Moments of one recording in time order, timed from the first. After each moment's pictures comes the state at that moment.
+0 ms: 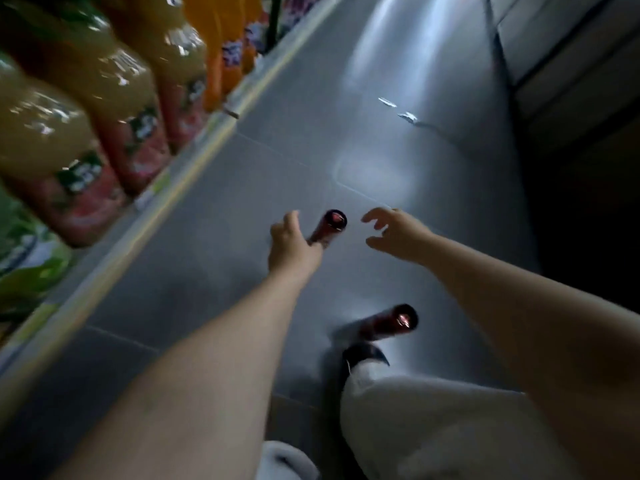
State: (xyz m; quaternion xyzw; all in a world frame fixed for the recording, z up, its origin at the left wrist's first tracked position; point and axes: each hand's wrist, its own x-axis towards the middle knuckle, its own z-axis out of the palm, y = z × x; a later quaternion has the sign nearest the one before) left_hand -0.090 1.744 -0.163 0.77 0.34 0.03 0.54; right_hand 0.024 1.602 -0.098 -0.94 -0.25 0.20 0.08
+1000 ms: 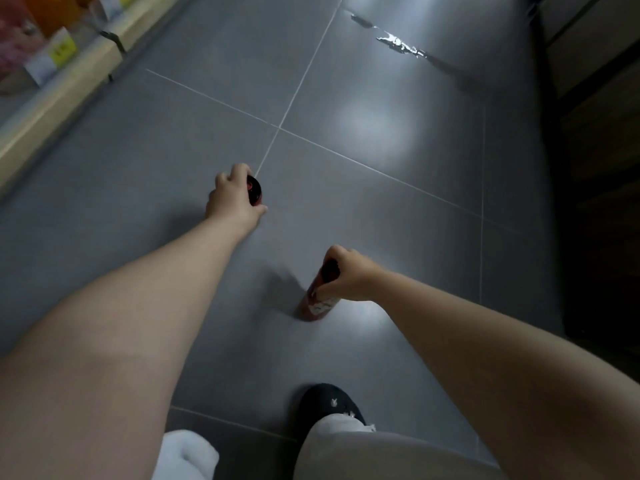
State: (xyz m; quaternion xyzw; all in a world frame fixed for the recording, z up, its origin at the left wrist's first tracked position) left_hand 0.042 1.694 -0.257 0.87 0.34 0.00 0.36; right_hand 0.067 1.480 -0.224 -0.90 -0.19 0.40 0.07
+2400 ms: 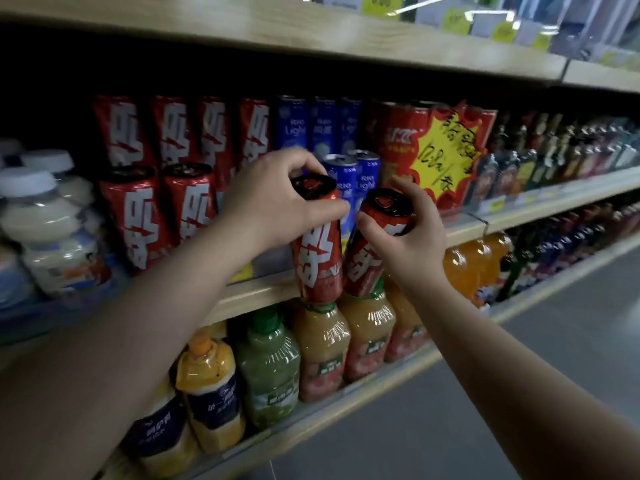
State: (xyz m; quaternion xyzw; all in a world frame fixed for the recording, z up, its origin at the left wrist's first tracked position) left_hand -0.259 1.944 0.217 0.80 0.42 0.40 0.16; right_hand -0.082 1.910 0.148 -0.57 -0.54 0.00 0.62
